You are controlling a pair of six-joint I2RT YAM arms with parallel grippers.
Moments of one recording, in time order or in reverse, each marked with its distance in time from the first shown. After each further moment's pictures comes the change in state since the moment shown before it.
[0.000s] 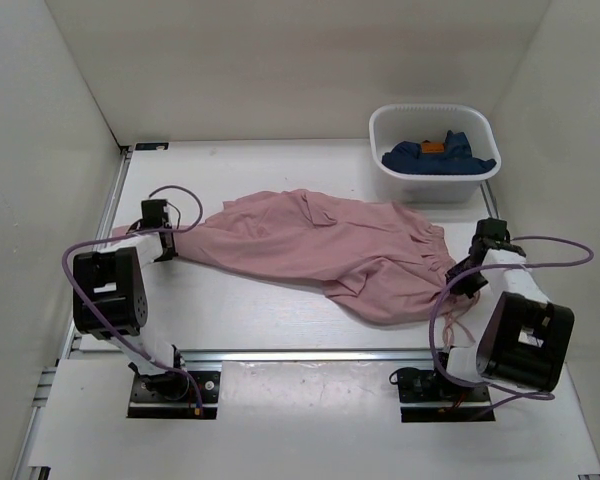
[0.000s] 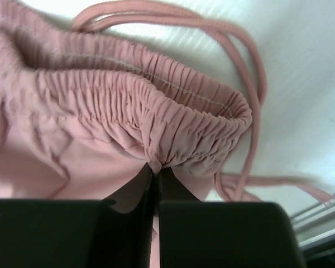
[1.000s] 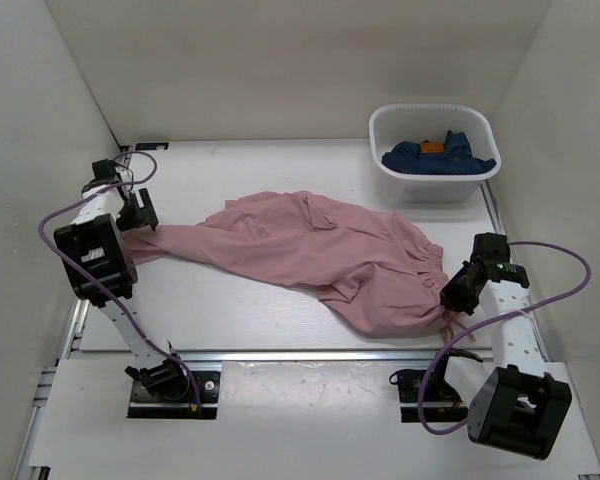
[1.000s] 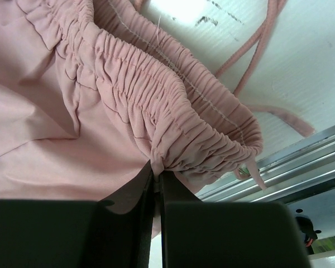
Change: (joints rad) left arm 0.230 0.308 0.619 -0.446 0.218 -0.004; right arm 0.066 -0.363 -0.052 -0.252 -0.086 -0.146
